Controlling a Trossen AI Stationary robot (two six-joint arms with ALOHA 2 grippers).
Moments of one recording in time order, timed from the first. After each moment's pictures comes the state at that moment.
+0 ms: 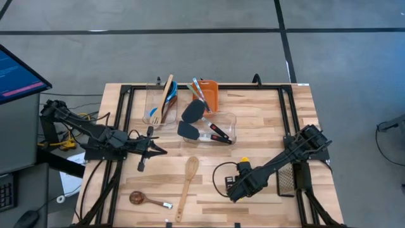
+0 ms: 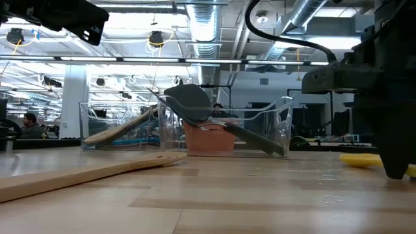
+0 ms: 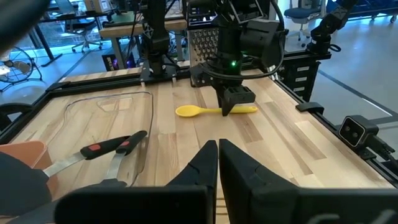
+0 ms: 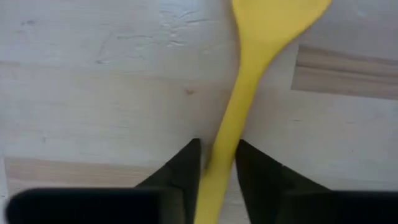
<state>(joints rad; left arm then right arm) -0.42 0.65 0.32 0.13 -0.29 0.03 0.60 1.98 1.21 -0.87 0.10 2.07</state>
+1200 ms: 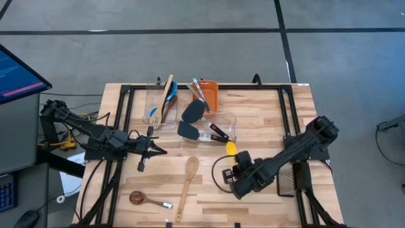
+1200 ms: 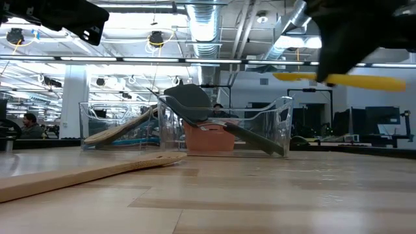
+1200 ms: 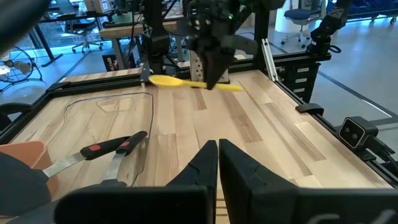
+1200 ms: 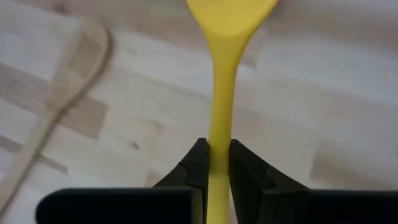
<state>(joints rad) -0.42 0.65 0.32 0.13 -0.29 0.03 0.60 1.77 1.33 -1.02 0.46 1.85</state>
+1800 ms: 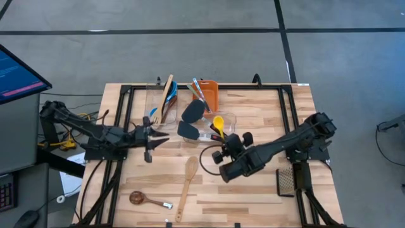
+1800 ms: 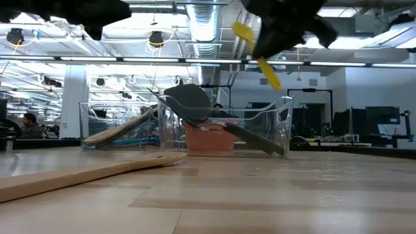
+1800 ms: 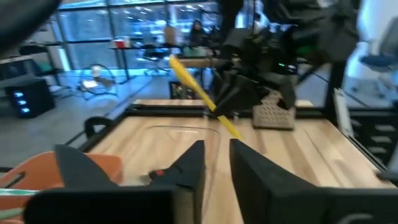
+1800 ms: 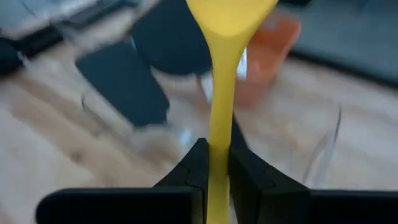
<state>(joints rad) -0.38 0.67 0.32 0.32 -0.55 0.02 0.44 1.76 1.33 -0.91 1.01 1.33</state>
